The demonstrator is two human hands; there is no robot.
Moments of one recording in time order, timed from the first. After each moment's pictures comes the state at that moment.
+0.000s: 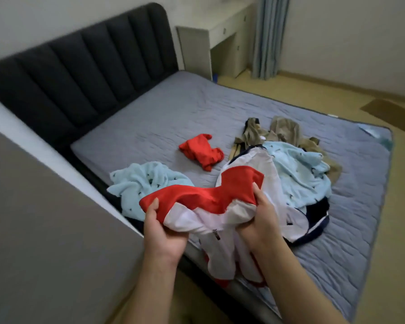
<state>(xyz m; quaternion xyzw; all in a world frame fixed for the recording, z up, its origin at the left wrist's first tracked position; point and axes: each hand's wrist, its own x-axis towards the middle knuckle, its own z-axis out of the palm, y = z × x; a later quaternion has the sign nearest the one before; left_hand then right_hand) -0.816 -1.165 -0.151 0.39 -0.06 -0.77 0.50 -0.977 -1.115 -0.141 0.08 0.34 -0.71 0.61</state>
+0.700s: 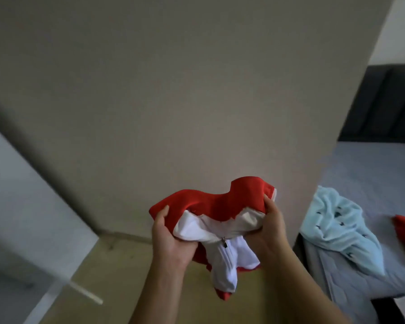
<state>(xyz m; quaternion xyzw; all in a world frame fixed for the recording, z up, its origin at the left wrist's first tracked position) -0.492 -0.870 -0.077 0.32 0.08 -0.41 0.85 -0.606 -0.992 -0.065 -0.15 0.35 -0.31 0.87</state>
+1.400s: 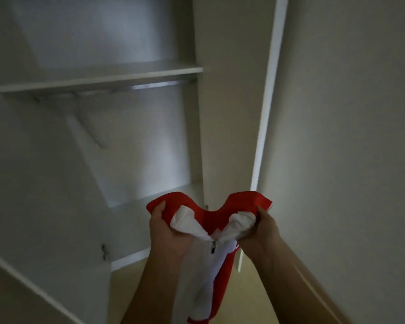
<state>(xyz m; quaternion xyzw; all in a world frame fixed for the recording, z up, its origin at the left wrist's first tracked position) -0.301 -0.318 -0.066 0.22 0.24 0.01 0.95 -0.281 -0.488 -0.071 -0.31 0.24 0.15 0.91</state>
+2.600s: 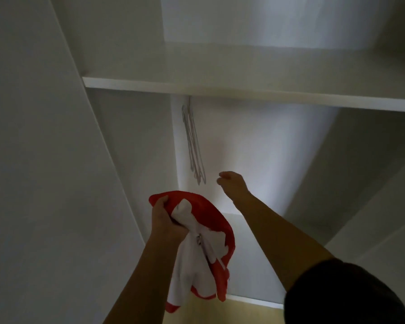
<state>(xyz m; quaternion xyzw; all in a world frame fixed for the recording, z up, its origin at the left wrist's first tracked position) 0.039 0.097 -0.096 0.11 0.42 0.22 0.87 0.208 0.033 -0.111 -0.81 -0.18 0.23 0.50</state>
